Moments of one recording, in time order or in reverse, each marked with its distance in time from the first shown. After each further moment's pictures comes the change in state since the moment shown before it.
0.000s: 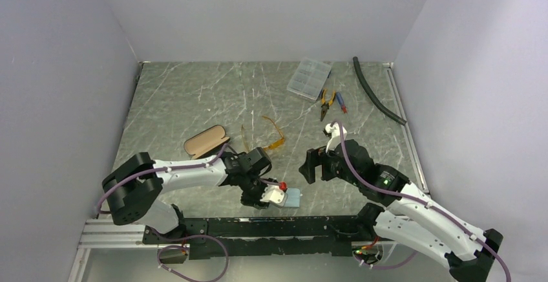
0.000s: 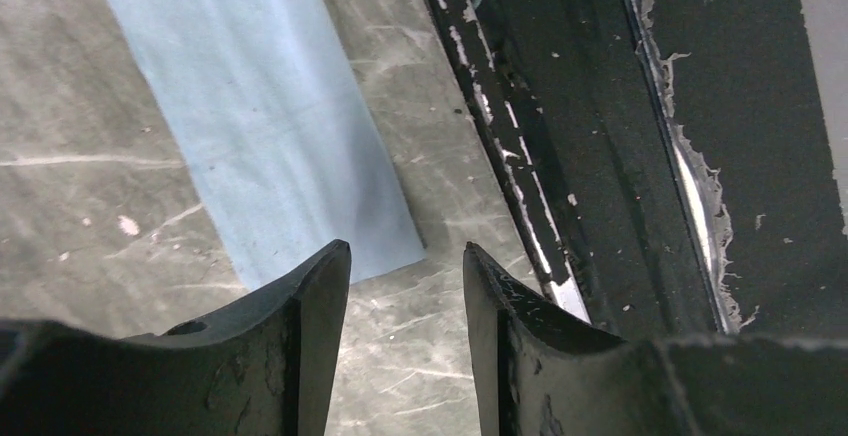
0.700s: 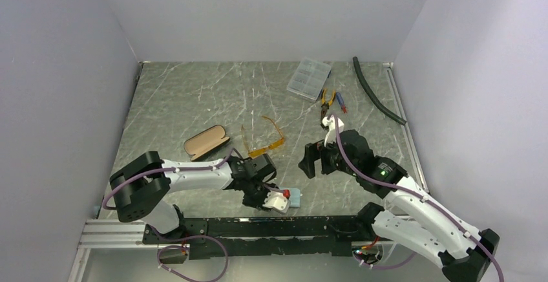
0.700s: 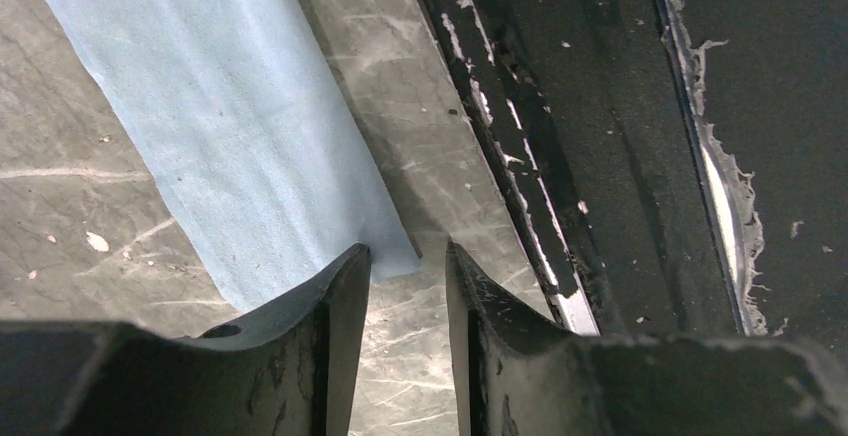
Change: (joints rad) left arm -0.054 0.059 0.000 0.008 -0.068 -0.008; right arm -0.082 0.066 0.051 0.000 -0.130 -0.108
